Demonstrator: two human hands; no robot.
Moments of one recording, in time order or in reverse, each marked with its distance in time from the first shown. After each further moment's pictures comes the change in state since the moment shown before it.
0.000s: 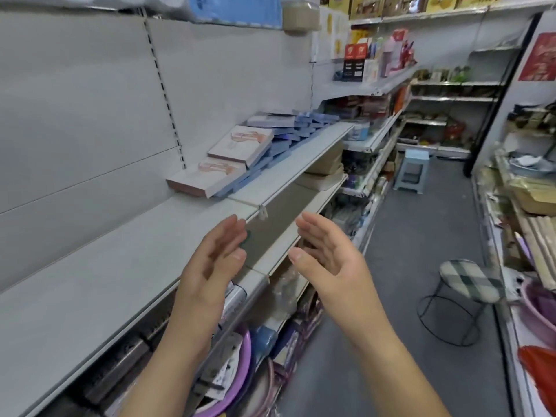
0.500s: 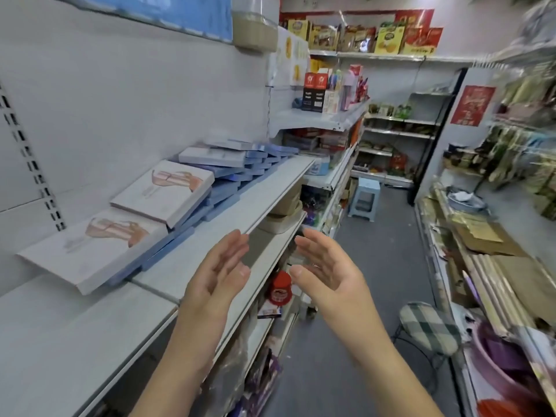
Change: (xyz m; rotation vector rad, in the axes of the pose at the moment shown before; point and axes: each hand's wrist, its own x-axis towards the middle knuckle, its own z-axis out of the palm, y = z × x) left_hand 0.235 -0.106 0.099 -0.170 -0.094 -0.026; right_hand 0.217 0.075 -0.101 -0.143 0.101 0.043
